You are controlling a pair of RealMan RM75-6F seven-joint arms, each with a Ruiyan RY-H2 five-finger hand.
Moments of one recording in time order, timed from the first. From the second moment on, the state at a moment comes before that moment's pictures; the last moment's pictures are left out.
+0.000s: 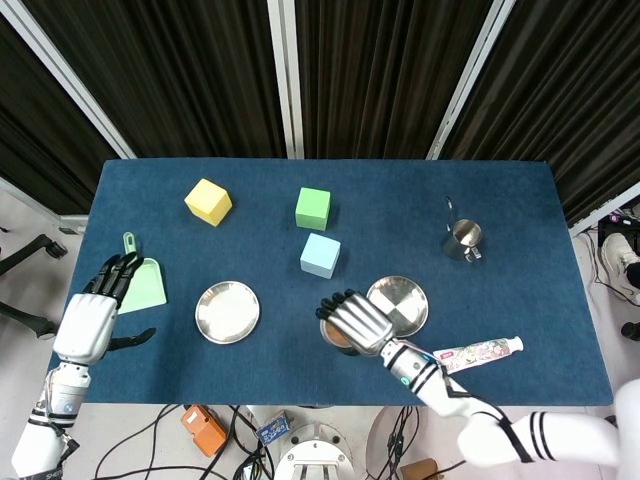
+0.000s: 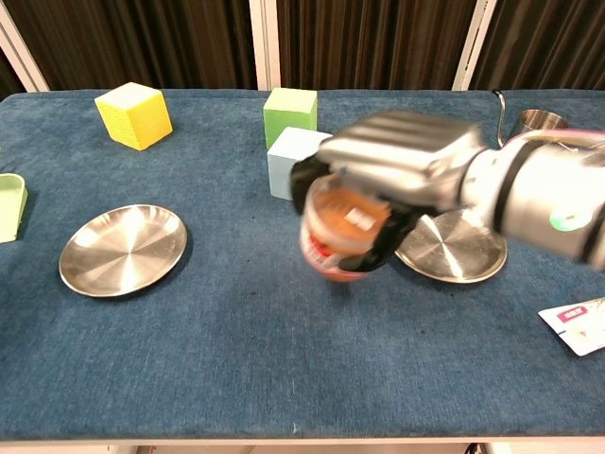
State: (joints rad) left arm -0.22 -1.18 -0.01 -1.77 1.51 1.48 0.14; right arm 0.74 -1.56 0.14 -1.79 -1.26 0.89 -0.69
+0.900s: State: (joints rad) left arm -0.20 -1.16 -0.02 -1.71 1.52 1.45 0.02; right arm 0.98 -1.50 0.26 -1.80 -0.81 0.93 -0.81
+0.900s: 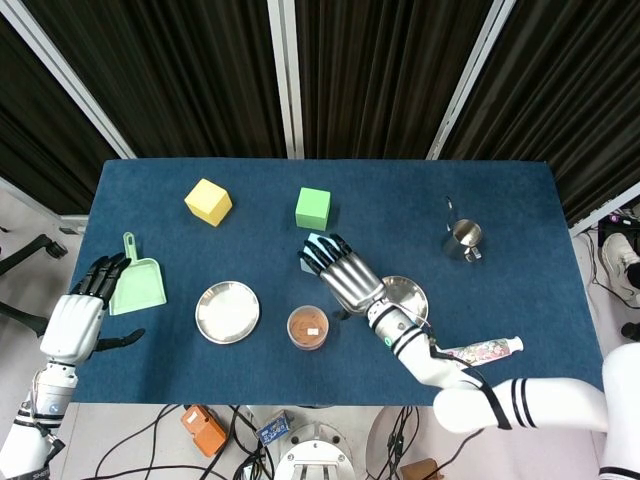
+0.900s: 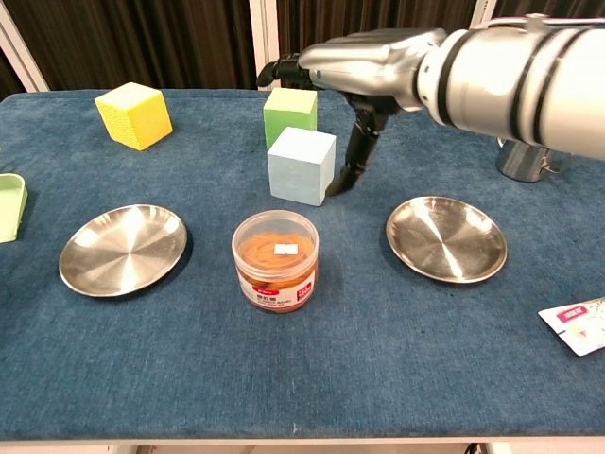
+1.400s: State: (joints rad) left arm -0.19 -1.13 -0.02 -1.68 1.52 1.44 -0.07; right arm 1.27 -1.86 0.26 -1.18 -0.51 0.81 -0.93
